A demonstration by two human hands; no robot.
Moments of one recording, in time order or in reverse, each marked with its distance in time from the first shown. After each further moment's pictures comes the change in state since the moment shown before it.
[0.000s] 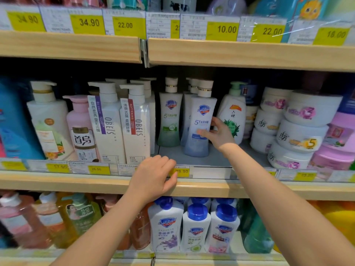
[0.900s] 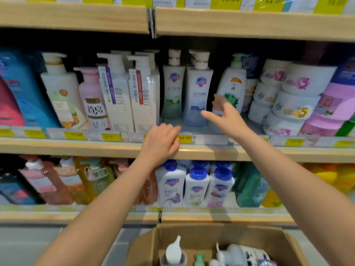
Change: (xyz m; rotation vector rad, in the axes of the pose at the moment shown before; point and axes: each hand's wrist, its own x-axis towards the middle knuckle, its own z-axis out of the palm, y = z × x) left_hand -0.013 0.008 -0.006 -0.091 -0.038 -0.050; right_hand -0.082 -0.033 -0.016 -0.209 -0.077 -0.032
